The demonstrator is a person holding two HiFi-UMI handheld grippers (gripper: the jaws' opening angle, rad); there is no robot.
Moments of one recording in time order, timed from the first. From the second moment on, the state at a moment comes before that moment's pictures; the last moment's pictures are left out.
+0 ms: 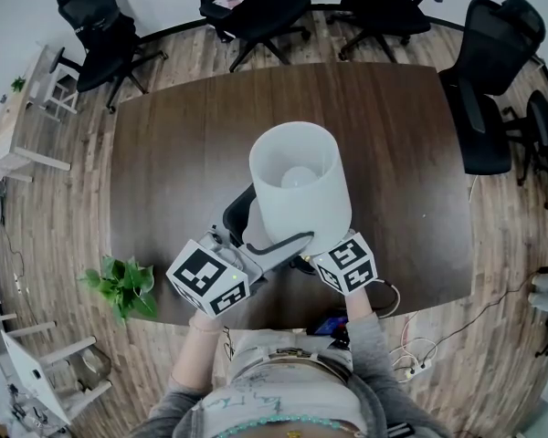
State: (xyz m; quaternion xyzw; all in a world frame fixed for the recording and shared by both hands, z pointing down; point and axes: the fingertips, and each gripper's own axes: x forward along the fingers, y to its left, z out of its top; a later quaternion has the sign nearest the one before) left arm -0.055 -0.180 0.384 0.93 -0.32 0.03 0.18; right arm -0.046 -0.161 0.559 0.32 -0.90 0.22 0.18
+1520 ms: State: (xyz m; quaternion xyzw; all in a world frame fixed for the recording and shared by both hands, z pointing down) left arm -0.055 -0.167 0.382 0.93 -0.33 0.03 0.16; right arm -0.017 -0.135 0.562 0.35 -0.89 0.26 0.13
